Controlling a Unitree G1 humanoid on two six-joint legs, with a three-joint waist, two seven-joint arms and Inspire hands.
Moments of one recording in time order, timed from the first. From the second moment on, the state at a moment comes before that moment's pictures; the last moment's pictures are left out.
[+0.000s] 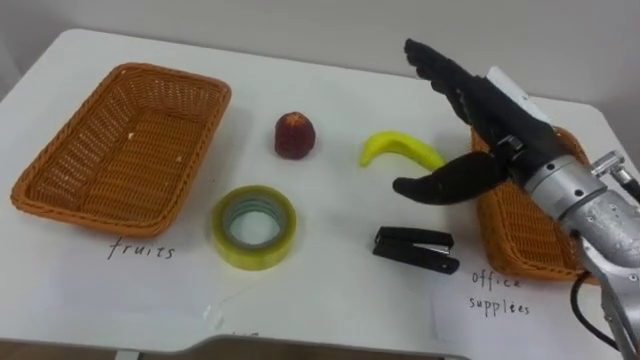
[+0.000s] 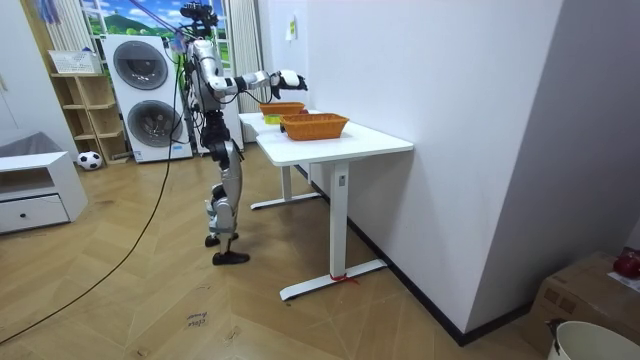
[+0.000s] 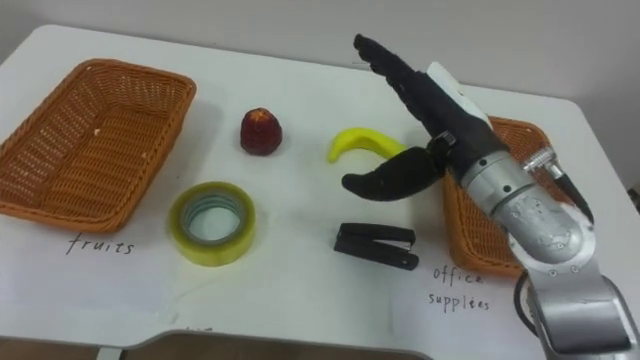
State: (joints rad) left arm 0.20 0.26 0.07 1.00 0.12 -0.01 0.18; right arm -0.08 -0.52 0.04 -0.19 0.00 0.02 0.36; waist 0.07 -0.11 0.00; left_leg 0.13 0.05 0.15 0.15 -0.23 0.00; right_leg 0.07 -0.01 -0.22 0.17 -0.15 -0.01
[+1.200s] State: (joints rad) left arm 0.21 0.27 0.05 0.89 0.11 0.04 0.19; right arm -0.05 -0.50 0.12 -0.05 -0.19 0.15 0.58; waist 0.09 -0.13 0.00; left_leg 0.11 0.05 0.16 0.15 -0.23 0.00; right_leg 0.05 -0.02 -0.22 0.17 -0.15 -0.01
